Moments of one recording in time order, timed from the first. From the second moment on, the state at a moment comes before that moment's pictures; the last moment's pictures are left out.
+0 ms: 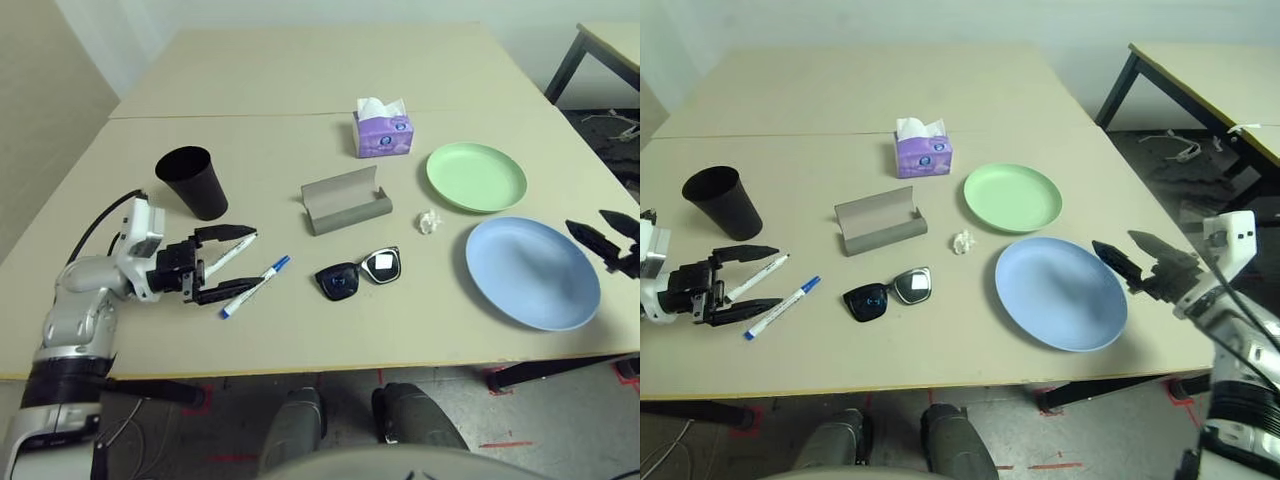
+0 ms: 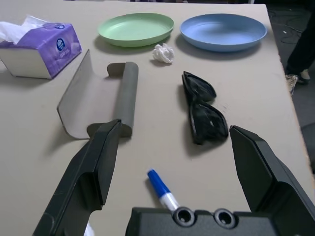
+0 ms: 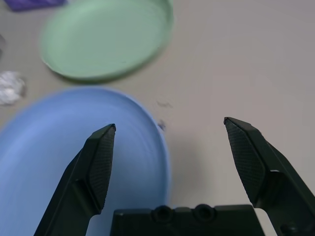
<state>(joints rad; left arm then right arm) -0.24 0.75 0.19 0.25 -0.51 -0.06 -1.46 -0.15 -0.93 -0.46 0.28 0.45 0.57 0.86</state>
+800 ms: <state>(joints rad) -0.25 0.73 0.18 0.31 -0.48 -0.13 -1.46 0.00 -1.01 -0.34 0.14 0.46 0.86 0.99</state>
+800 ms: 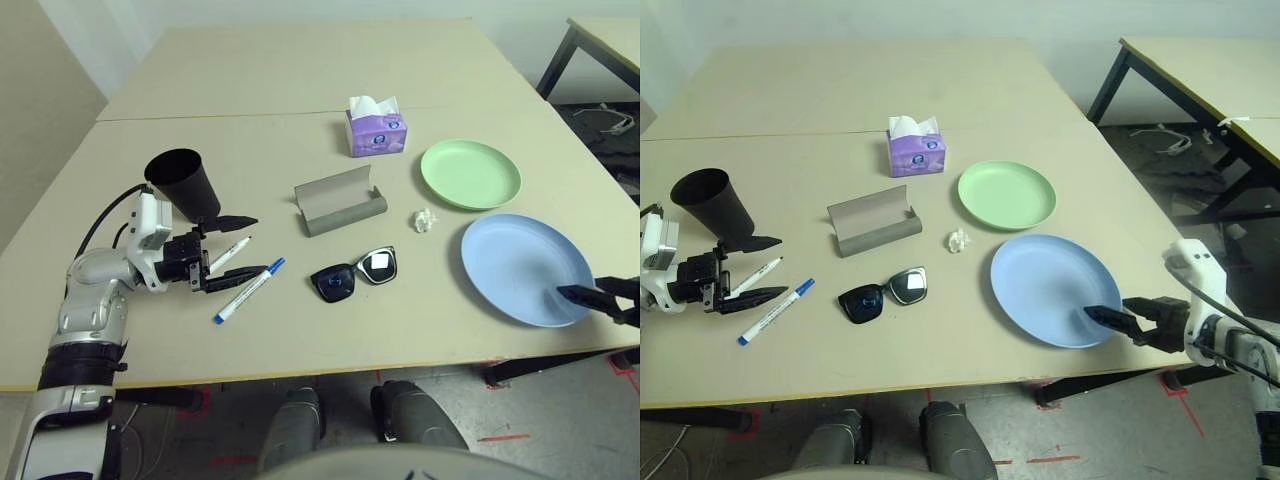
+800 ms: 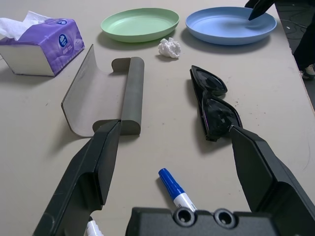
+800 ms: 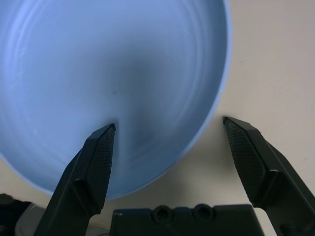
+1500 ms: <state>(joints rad) -0.24 0.71 0.17 0.29 -0.48 -0.15 -1.45 -0.13 -1.02 -0.33 0.15 0.54 0.96 1.05</state>
